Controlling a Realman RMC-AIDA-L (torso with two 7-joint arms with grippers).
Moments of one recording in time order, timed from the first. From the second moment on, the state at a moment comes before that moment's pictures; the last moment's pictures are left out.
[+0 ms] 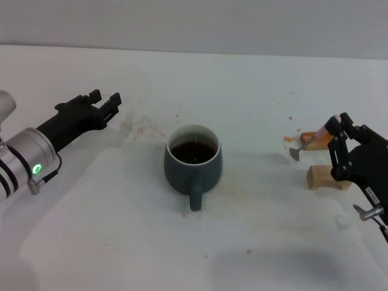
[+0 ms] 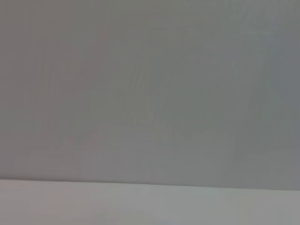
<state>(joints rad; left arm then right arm) -0.62 -2.00 -0.92 -0.04 2.87 0.98 -0.81 0.36 2.08 -0.33 0.26 -1.42 -1.56 0.15</state>
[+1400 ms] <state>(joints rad) -0.60 -2.02 -0.93 -0.04 2.87 0.98 -0.80 0.55 2.07 -0.47 -0.33 -1.43 -1.66 0.98</state>
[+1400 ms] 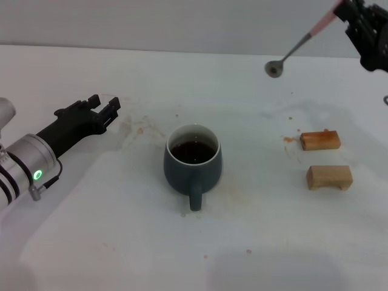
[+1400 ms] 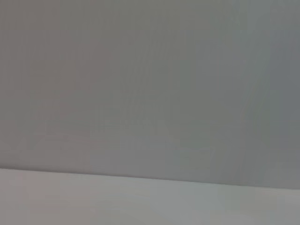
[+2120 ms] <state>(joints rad) -0.57 -2.02 -0.96 -0.06 2.87 0.99 -0.80 0.71 2.00 -0.79 -0.60 -1.55 -1.64 1.46</state>
